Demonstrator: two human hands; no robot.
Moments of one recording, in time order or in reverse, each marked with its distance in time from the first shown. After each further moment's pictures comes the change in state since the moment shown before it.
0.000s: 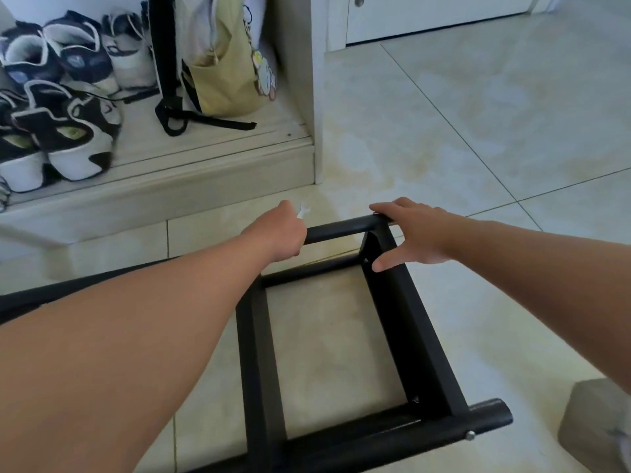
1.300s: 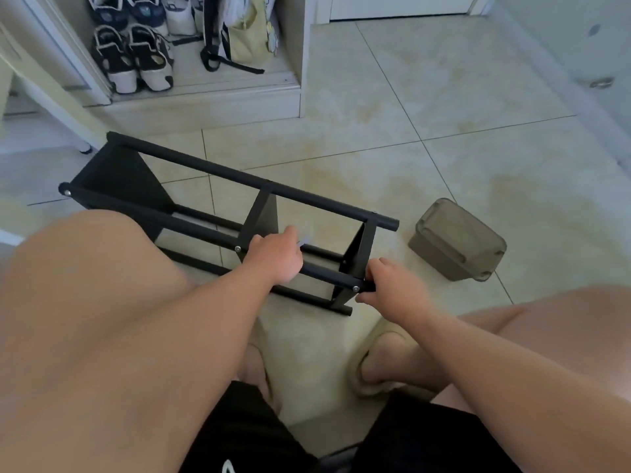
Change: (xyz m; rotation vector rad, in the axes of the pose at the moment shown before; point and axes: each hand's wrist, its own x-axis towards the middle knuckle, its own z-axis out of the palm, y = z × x) left_hand -0.440 0.000 0.084 0.185 0.040 0.160; right_hand -0.458 -0.126 0.132 0.076 0.086 0.173
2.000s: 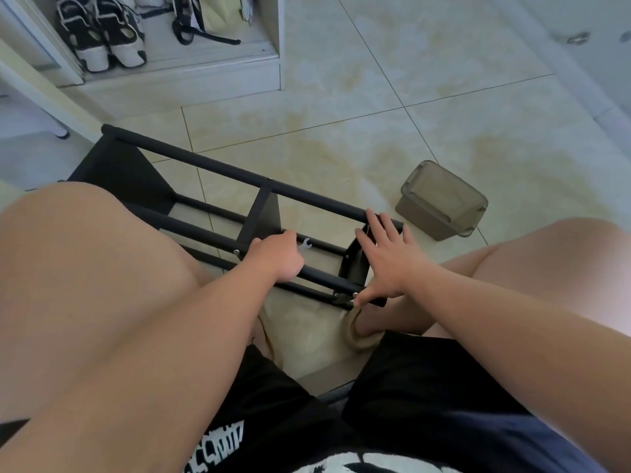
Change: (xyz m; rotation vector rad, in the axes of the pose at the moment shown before) left_hand -0.059 0.023 0.016 -0.001 -0.213 -0.019; right_hand -0.046 0.002 -0.006 -0.432 -0.180 -0.083
